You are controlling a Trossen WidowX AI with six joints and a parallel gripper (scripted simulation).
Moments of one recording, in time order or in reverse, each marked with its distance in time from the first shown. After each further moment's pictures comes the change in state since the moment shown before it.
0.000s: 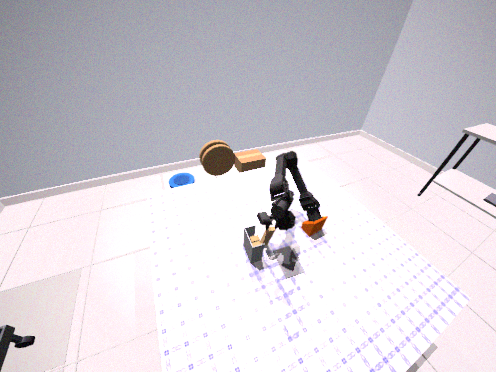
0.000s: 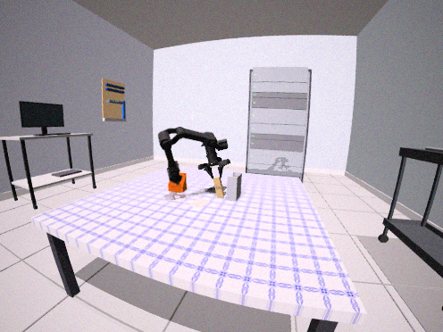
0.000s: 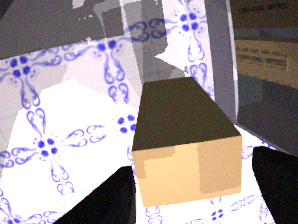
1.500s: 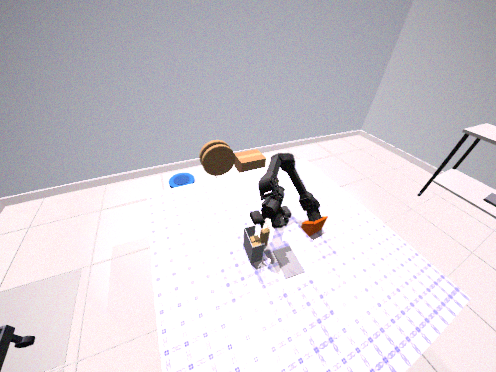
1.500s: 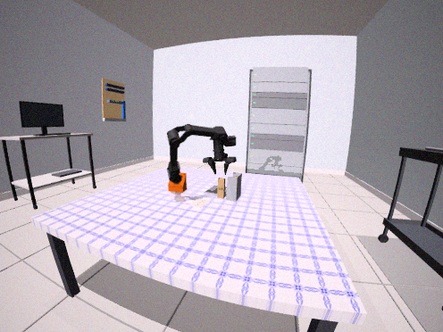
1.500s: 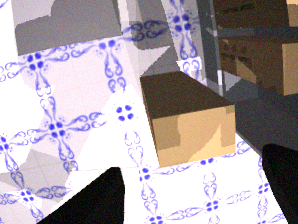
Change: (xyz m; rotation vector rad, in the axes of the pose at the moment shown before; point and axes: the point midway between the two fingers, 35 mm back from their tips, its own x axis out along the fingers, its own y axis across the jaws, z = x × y) arm -0.021 -0.032 -0.001 0.005 -0.003 0.160
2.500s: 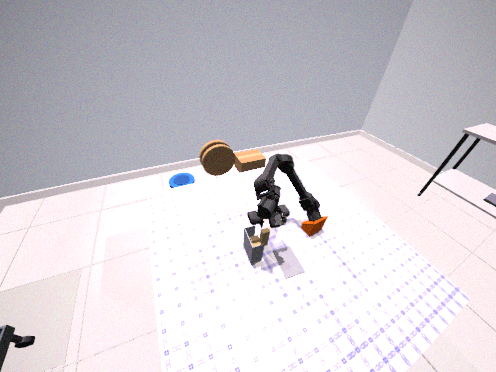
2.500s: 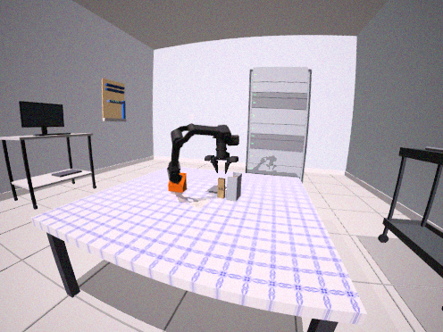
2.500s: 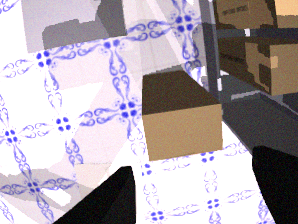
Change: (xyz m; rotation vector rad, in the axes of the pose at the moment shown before) arm -0.007 -0.009 0.000 -0.004 -0.001 0.065
